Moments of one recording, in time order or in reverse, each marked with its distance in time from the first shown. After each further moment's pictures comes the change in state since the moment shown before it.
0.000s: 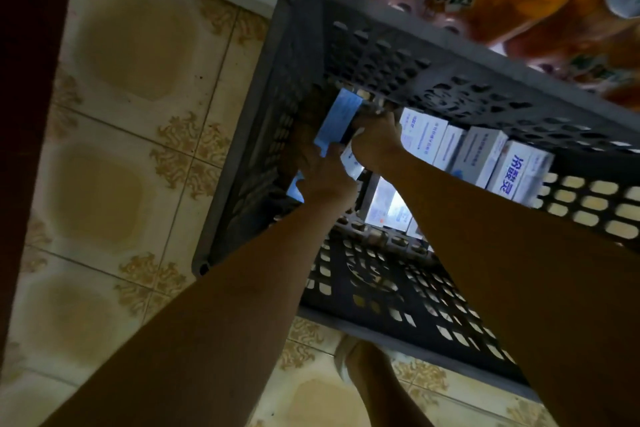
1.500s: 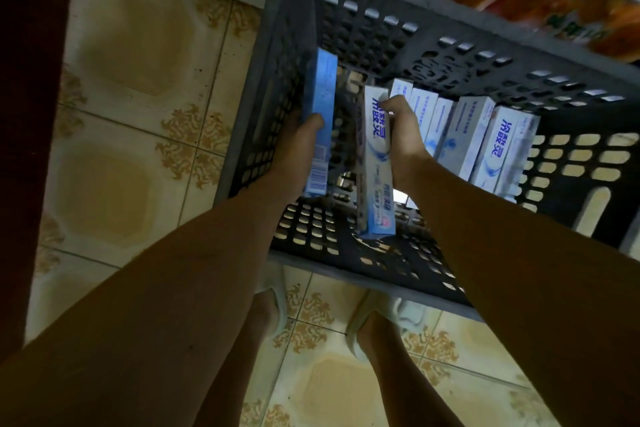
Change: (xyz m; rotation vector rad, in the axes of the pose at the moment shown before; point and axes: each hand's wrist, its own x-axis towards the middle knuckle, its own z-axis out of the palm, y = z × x) left_hand -0.013 -0.035 -0.045 -1.145 -0.196 -0.042; right_hand -0.059 0.027 0.005 1.321 -0.095 0.156
